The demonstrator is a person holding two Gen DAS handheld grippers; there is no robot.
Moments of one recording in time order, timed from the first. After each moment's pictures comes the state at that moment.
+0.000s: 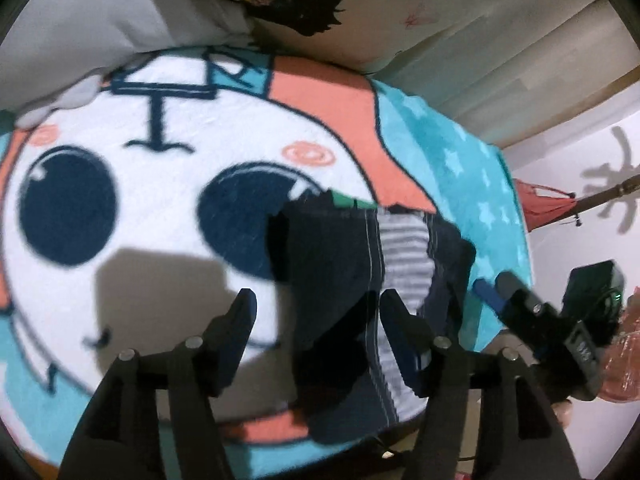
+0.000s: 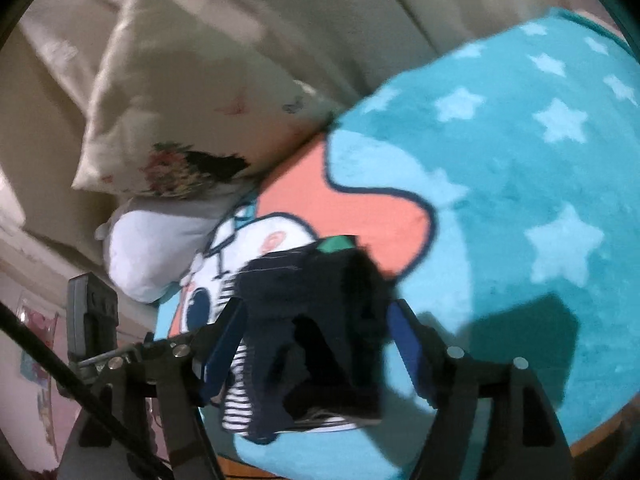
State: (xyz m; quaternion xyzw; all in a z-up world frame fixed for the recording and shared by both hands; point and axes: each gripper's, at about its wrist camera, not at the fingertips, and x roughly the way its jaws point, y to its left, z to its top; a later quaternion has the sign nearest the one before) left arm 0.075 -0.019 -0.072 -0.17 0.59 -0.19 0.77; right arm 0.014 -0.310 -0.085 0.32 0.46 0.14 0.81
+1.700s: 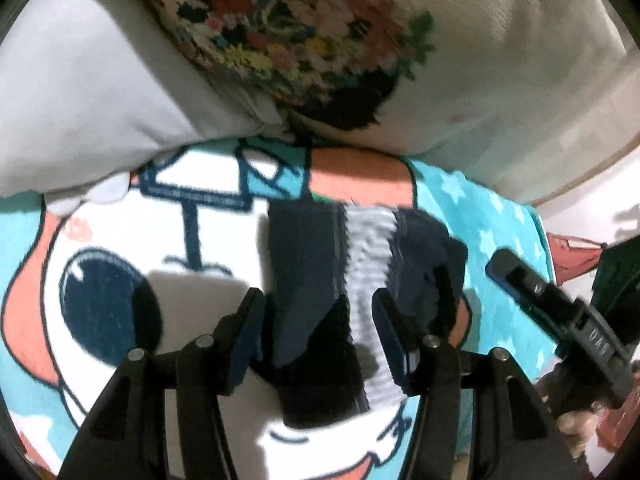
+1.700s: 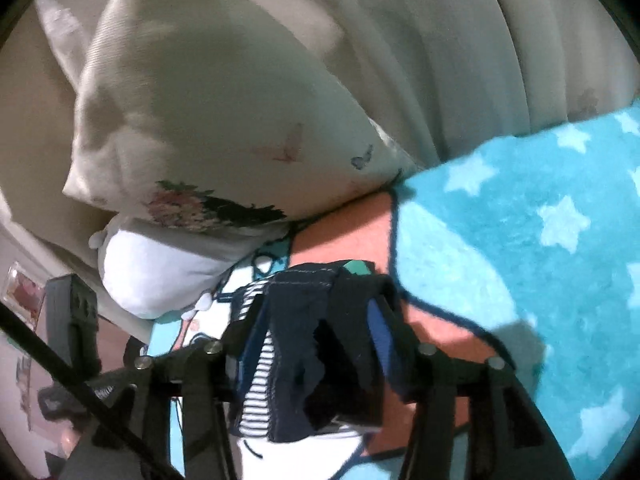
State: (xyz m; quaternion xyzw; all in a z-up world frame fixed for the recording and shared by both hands) left arm 0.116 -0.014 -0.050 -0.15 0.55 -0.10 0.82; right arm 0.117 -0.260 -0.042 0.24 0.43 0.20 0.84
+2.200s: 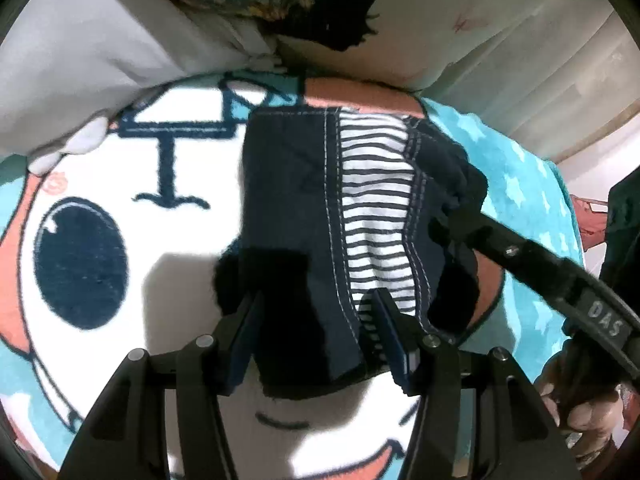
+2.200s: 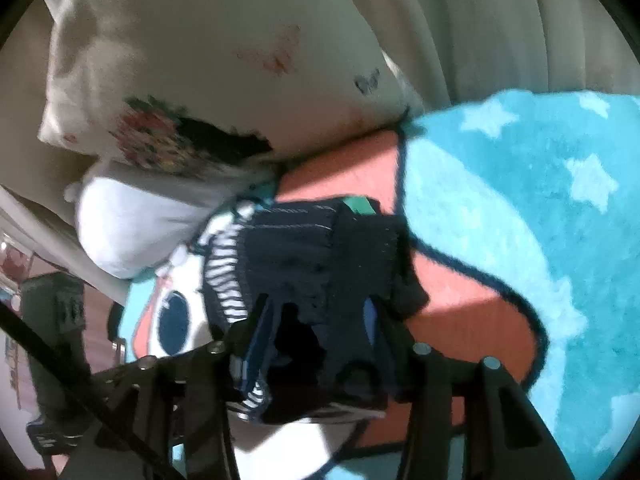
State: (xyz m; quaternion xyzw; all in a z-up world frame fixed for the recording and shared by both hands) left arm 0.096 -0.037 -0.083 -0.11 0.58 -0.09 0.80; right arm 0.115 -0.239 -0.079 0.20 0.48 0.20 0.83
